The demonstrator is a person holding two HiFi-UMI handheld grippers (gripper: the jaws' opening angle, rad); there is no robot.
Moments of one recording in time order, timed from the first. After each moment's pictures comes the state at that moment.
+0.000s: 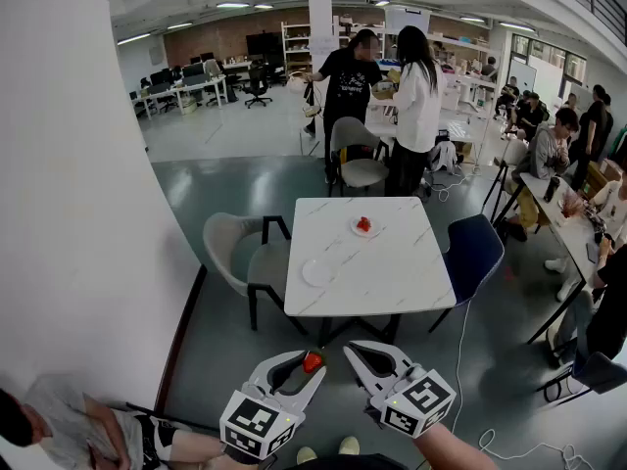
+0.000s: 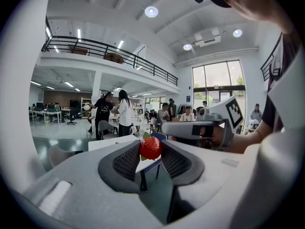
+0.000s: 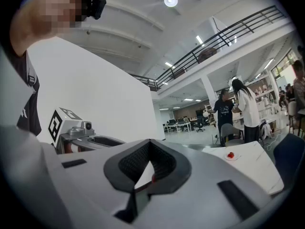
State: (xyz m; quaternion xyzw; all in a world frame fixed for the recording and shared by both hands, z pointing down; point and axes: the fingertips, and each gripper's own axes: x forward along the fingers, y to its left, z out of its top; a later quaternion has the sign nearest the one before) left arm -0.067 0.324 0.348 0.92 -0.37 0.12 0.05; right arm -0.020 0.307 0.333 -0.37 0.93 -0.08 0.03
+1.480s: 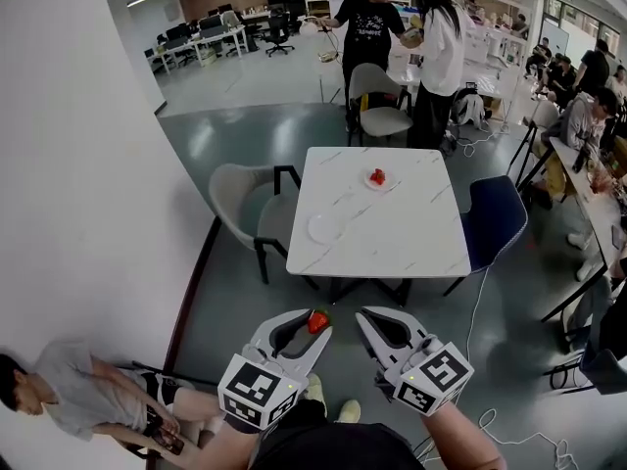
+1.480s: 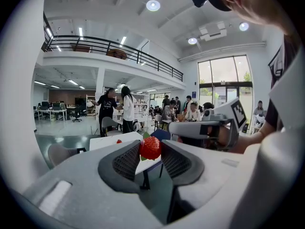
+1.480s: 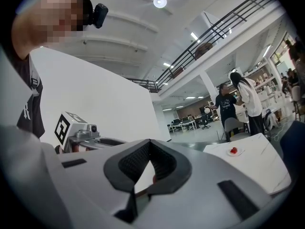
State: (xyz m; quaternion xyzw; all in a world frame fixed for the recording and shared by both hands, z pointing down) left arm -0.013 0.281 0.361 0.91 -0.39 0.14 0.06; right arm 0.041 0.275 0.346 -0.34 0.93 -0.11 0.06
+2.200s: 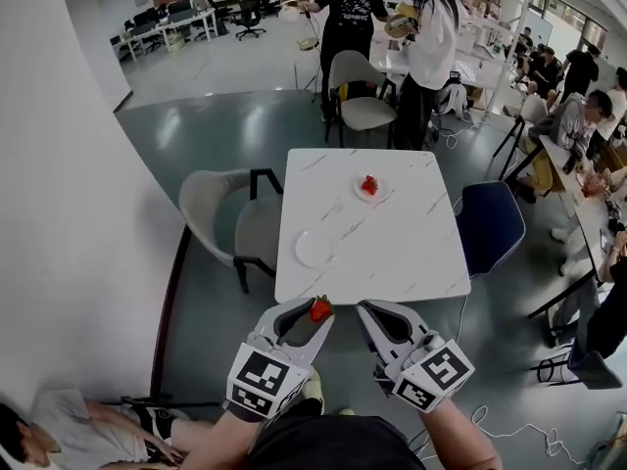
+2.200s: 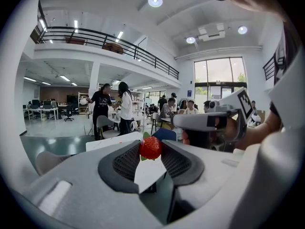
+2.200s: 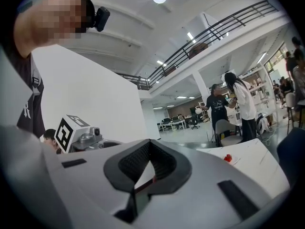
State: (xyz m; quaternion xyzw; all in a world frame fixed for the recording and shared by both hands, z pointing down) left arm -0.039 0.110 0.389 0.92 -0.35 0.15 0.06; right arm 0.011 0.117 0.357 -0.39 0.91 -0.11 0.04
